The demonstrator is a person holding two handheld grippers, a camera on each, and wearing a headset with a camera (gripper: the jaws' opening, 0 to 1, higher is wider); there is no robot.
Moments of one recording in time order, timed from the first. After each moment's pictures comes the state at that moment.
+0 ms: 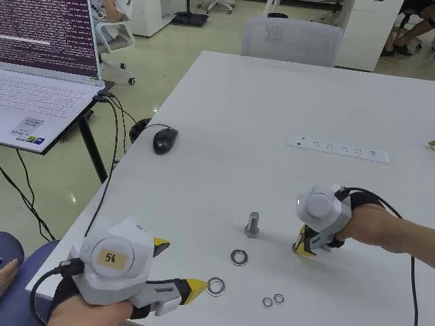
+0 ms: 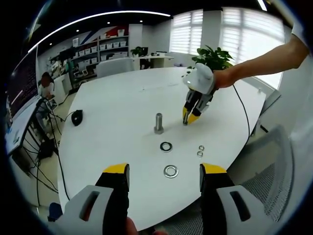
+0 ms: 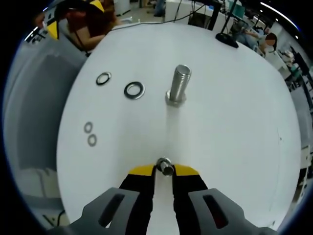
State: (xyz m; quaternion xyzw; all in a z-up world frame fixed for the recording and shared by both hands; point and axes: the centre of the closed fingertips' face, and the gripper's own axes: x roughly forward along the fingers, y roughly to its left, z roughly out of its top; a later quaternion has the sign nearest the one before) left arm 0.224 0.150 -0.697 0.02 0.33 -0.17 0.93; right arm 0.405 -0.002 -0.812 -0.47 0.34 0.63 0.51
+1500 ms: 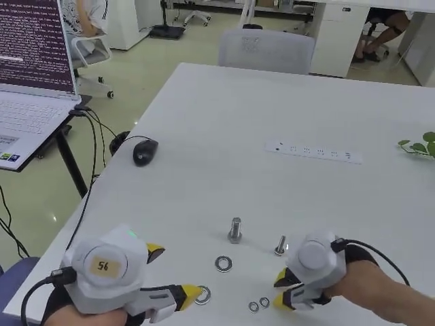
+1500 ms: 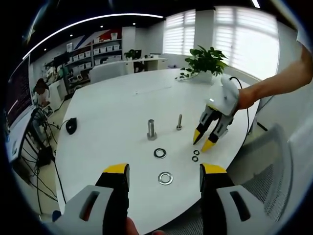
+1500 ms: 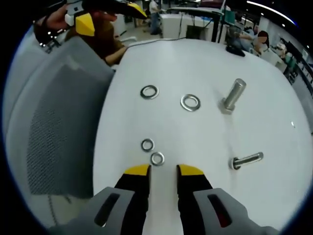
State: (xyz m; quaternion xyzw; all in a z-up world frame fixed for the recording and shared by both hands) left arm 0.233 0.131 -0.690 0.04 0.32 -0.19 0.93; right arm 0.294 -0.004 -0.819 -0.38 0.34 0.67 0.54
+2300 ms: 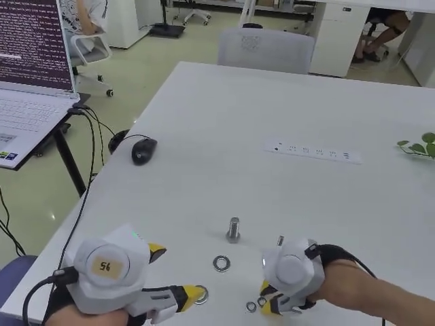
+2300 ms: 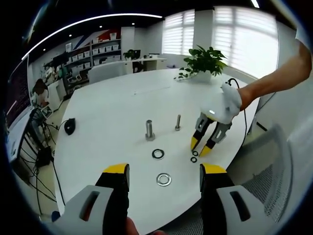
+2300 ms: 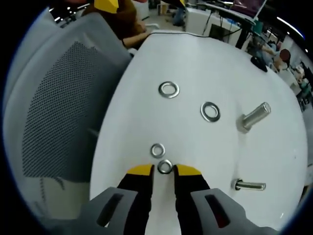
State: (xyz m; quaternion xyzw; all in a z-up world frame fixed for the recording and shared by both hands) left arm 0.234 0.126 -0.690 0.04 0.32 -0.20 0.93; right arm 0.284 0.003 -0.825 -0.46 0.30 0.69 0.47
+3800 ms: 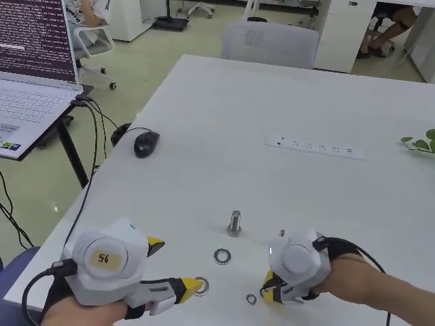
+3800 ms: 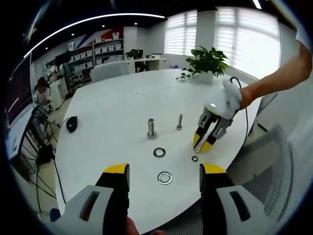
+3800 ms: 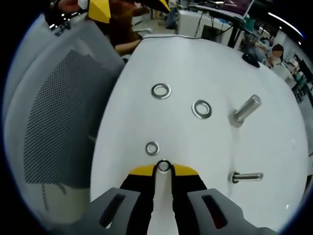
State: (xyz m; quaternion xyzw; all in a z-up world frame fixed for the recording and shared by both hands) left arm 0.231 0.131 -0.692 0.03 0.32 -0.19 0.93; right arm 0.296 0.000 -0.817 -0.43 0.31 0.68 0.51
